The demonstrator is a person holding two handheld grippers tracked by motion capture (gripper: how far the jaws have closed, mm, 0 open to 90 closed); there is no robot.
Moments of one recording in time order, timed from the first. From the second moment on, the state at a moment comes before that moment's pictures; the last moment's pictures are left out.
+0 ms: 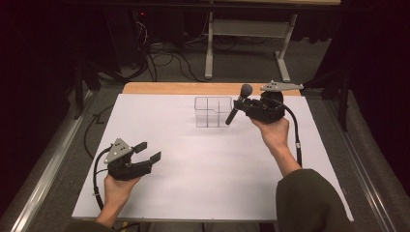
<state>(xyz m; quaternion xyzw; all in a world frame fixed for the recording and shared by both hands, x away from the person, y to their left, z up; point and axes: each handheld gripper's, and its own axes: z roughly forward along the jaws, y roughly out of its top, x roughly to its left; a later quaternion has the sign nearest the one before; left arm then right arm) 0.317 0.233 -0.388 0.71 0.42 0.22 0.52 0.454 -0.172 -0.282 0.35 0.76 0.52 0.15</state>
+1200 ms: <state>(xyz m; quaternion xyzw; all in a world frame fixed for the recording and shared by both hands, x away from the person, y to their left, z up) 0.317 0.230 -0.387 0.72 0.41 0.22 0.51 0.493 -0.149 -0.290 0.38 0.76 0.51 0.16</state>
